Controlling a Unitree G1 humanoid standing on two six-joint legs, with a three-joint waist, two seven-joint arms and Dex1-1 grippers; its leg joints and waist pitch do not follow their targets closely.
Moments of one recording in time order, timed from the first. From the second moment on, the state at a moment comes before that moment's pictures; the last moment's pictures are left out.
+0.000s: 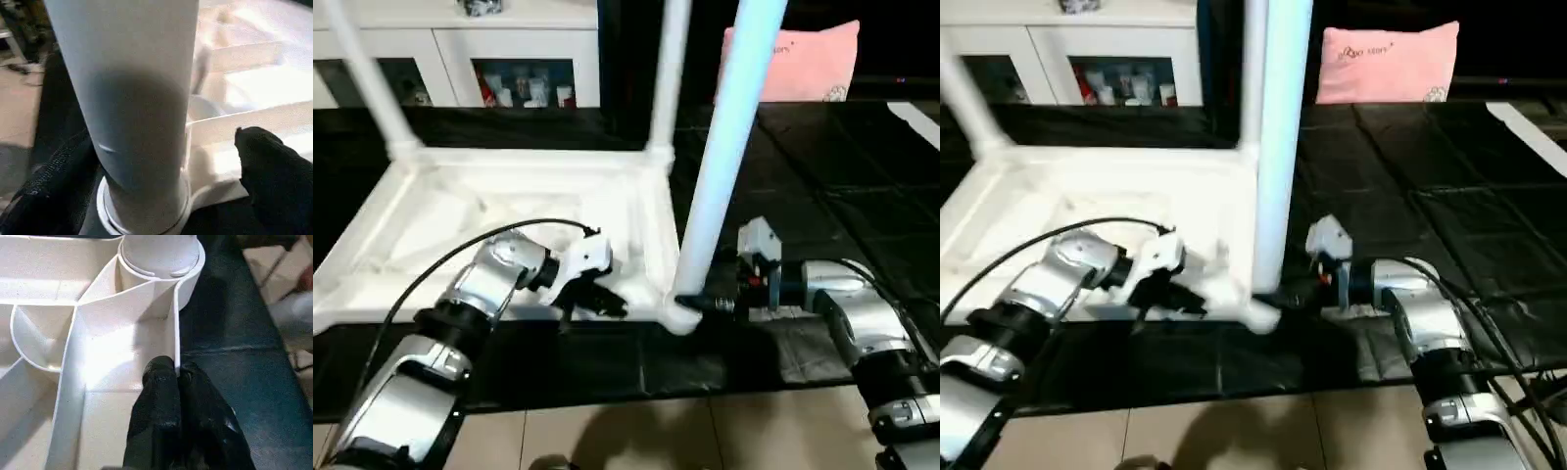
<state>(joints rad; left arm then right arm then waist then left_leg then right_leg) -0.71 0.39 -0.36 0.68 0.05 0.05 -1.46 -0.48 -0.42 0.13 0.50 0.21 0.08 1.32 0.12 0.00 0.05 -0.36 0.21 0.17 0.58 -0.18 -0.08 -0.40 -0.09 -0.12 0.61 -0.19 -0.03</state>
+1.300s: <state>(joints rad) -0.72 0.32 -0.31 0.72 0.06 0.16 -1.25 -0.47 -0.31 0.10 0.53 0.19 0.19 1.09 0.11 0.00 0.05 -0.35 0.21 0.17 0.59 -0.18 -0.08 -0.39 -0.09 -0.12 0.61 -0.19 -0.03</state>
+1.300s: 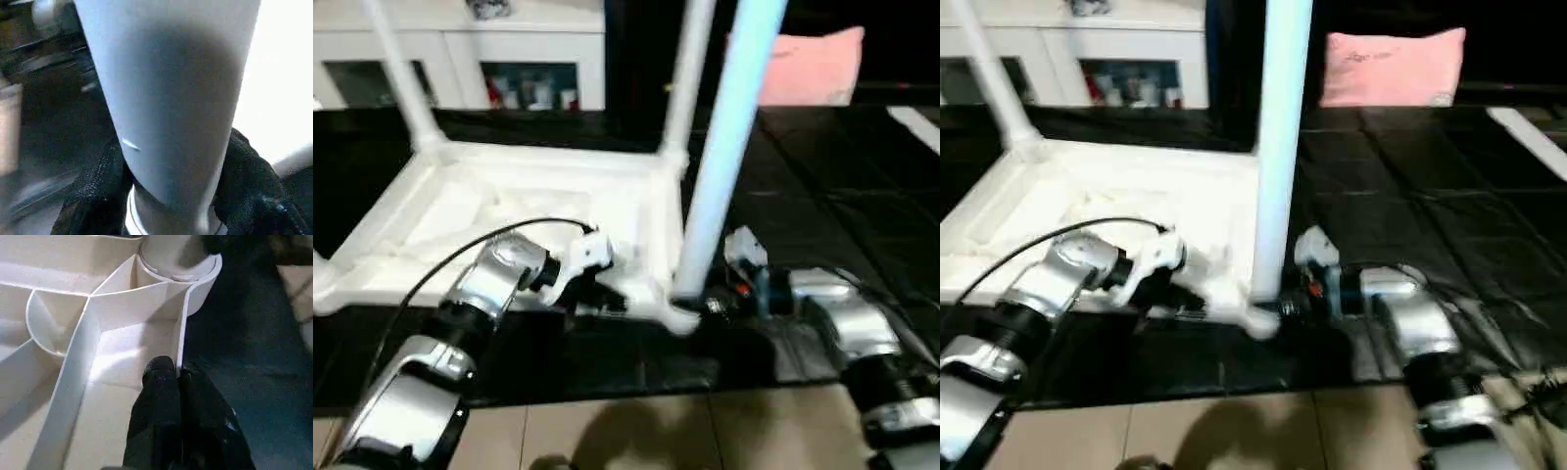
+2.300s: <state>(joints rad) -0.88 0.11 -0.22 1.04 0.13 0.06 -0.77 -0.49 -0.13 -0.02 0.60 0.09 0.14 0.47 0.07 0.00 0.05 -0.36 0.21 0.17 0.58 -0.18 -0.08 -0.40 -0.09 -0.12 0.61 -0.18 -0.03</state>
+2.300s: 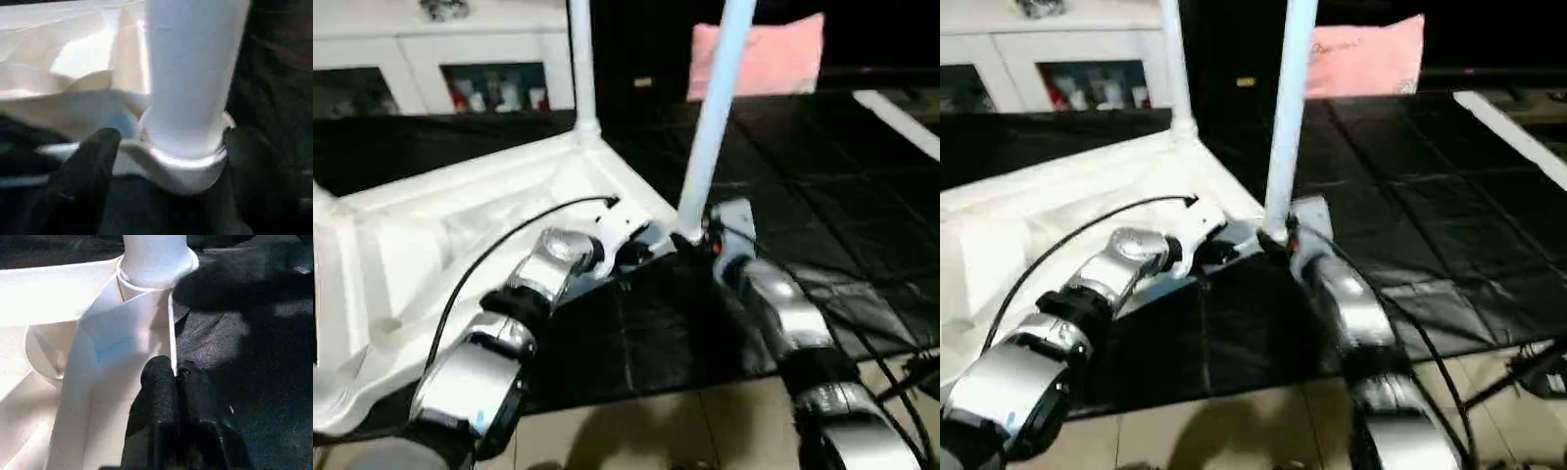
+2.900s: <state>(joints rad) -0.85 0.19 -0.15 0.98 0.03 -0.06 -0.89 -0.27 -0.15 0.05 0.24 0.18 0.15 0.63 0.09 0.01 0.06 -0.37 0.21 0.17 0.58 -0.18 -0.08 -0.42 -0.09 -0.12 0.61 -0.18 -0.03</state>
